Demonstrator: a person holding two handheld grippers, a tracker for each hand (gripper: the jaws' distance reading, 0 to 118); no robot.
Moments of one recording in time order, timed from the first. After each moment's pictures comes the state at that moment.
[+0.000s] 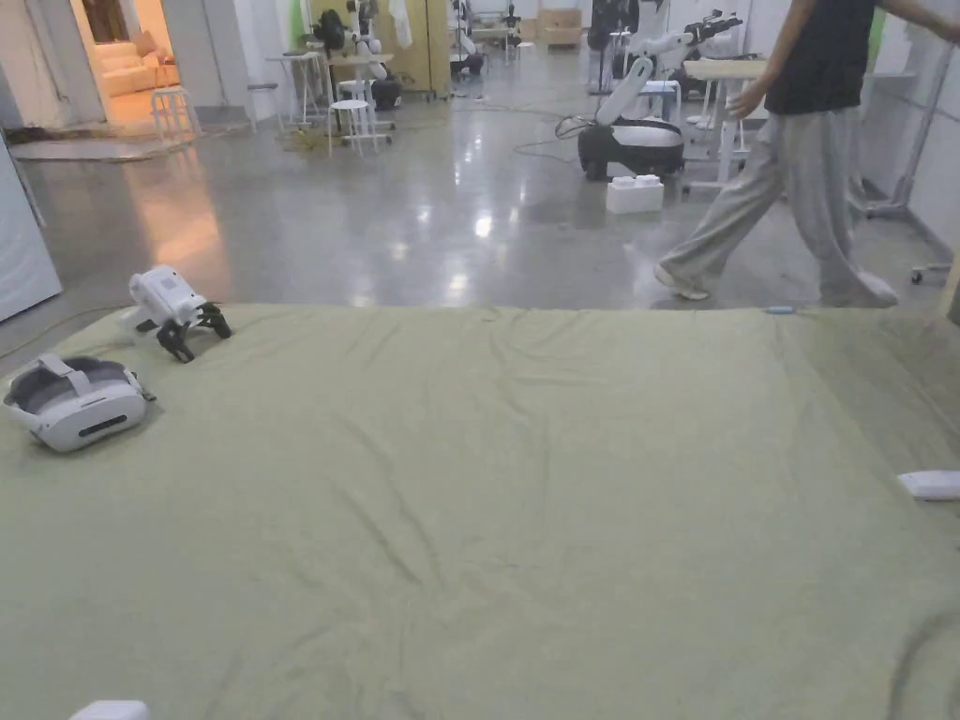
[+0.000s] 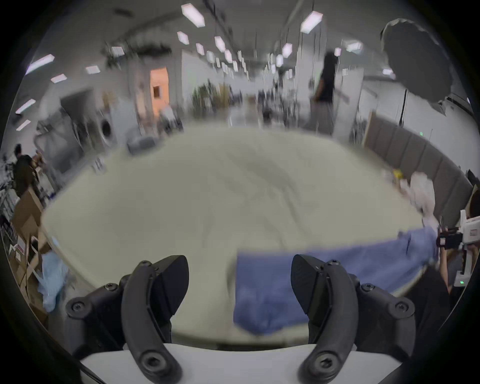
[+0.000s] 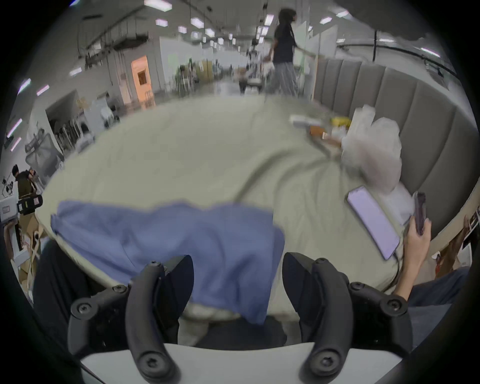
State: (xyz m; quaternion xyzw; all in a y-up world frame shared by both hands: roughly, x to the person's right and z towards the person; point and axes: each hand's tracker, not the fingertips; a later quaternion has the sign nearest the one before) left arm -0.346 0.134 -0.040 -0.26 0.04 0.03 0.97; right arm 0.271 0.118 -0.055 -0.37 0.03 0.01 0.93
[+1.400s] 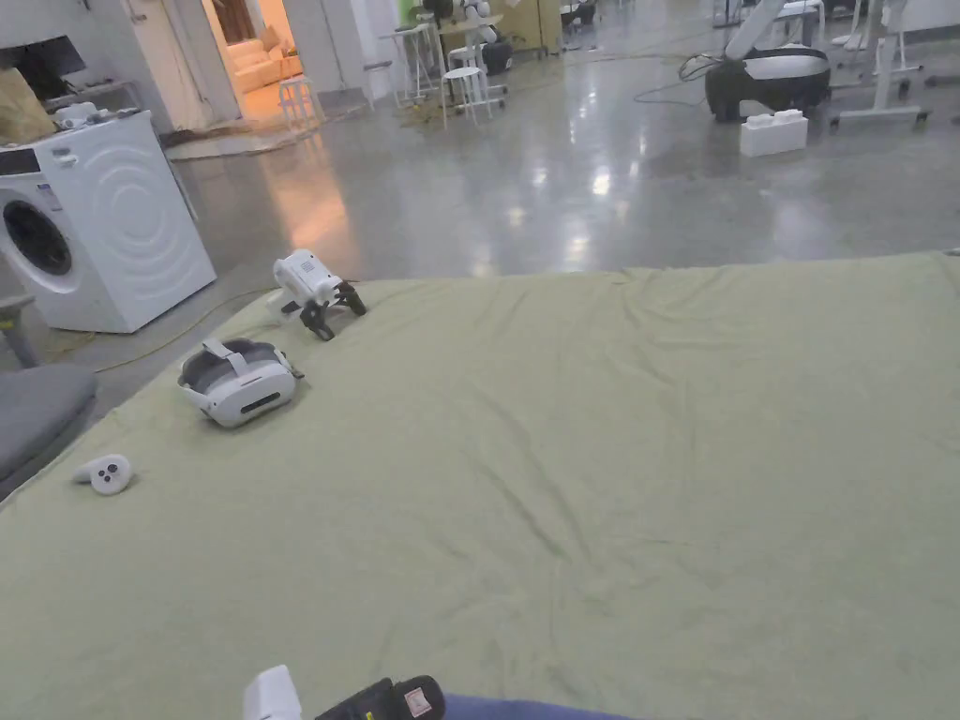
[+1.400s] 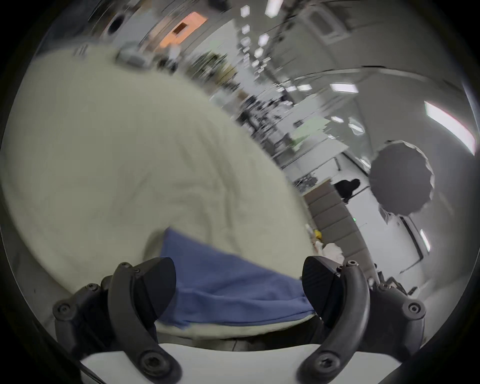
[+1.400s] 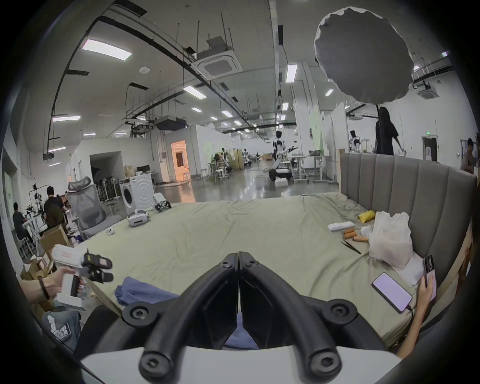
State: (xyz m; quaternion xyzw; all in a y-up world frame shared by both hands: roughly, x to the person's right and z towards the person) left arm -0.421 0.052 -0.075 -0.34 -0.11 0.41 0.84; right arm 0.173 0.229 0.012 -0.13 0.12 -0.03 0.98
